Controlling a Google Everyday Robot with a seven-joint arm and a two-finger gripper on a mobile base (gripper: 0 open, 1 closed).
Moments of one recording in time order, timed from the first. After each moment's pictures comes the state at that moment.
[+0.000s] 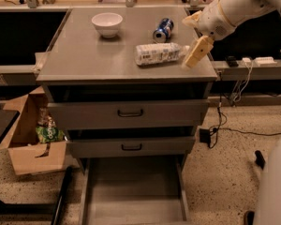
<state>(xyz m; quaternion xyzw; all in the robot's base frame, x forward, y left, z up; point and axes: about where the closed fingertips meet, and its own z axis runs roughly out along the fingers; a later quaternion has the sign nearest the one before) 0.682 -0.154 0.920 -0.64 0.68 0.10 0.34</state>
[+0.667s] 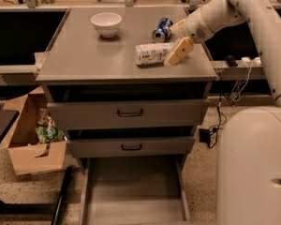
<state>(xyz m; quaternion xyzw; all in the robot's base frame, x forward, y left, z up) 0.737 -0.120 0.886 -0.59 0.70 0.18 0.35</state>
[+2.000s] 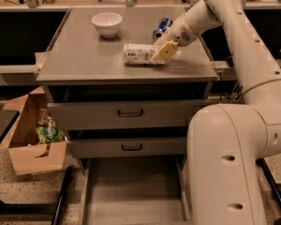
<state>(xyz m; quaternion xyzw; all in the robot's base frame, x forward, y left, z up) 0.762 -0.087 0.855 -0.59 0.71 0.21 0.32</state>
